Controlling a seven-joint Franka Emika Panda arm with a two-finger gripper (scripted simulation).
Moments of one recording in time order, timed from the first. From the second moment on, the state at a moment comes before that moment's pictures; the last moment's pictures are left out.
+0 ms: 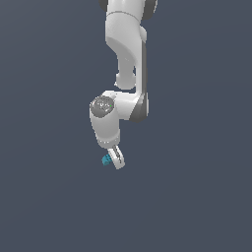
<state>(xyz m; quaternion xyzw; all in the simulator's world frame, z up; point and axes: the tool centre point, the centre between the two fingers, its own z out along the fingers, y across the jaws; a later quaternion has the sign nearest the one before) 0.034 -0.065 0.077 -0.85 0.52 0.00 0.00</state>
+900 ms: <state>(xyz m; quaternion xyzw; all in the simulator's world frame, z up) 0.036 -0.070 0.045 -0.84 0.55 0.00 0.00</state>
